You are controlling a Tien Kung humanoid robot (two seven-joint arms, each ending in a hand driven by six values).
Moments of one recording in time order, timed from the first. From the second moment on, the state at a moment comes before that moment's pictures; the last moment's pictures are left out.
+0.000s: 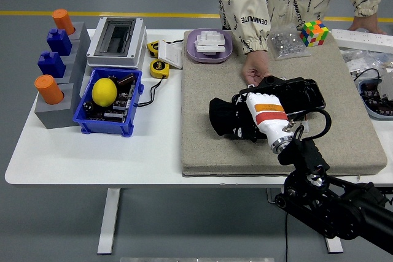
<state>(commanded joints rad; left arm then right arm) -0.04 0.21 -1.45 -0.23 1.09 0.02 0.14 0.56 -0.14 0.48 1.11 -1.96 -0.58 -0.36</state>
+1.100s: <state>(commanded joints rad) -0.04 0.20 -1.46 -0.22 1.08 0.01 0.14 0.59 -0.17 0.59 1.02 -1.95 -0.57 -0.36</state>
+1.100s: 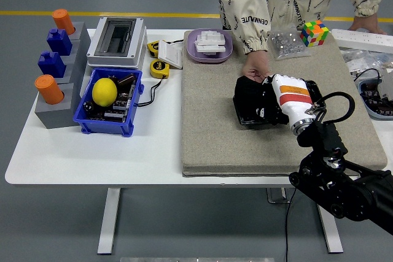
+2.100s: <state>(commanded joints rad) -0.04 0.20 -1.46 -0.23 1.08 0.01 0.14 0.55 -0.30 0.71 0.94 -1.96 -0.56 -0.36</state>
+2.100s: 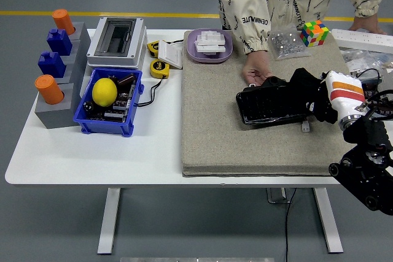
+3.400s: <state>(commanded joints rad) -0.04 0.20 -1.46 -0.23 1.08 0.01 0.14 0.52 -0.36 0.76 0.92 -1.97 -0.55 -0.36</state>
